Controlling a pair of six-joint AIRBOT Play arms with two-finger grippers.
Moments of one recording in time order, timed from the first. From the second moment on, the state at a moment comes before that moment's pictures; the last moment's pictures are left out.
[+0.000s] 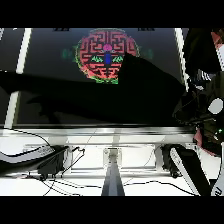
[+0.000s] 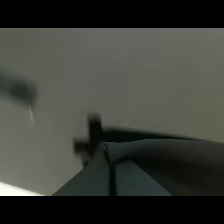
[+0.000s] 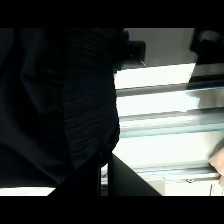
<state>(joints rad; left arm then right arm) 0.72 -1.37 1.58 1.29 -1.19 -1.12 -0.19 -0.68 0.65 -1.58 1.49 1.50</state>
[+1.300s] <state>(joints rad) 0.83 -1.48 1.14 1.81 -1.38 -1.24 -0.19 -0.68 0.65 -1.62 1.43 1.50</state>
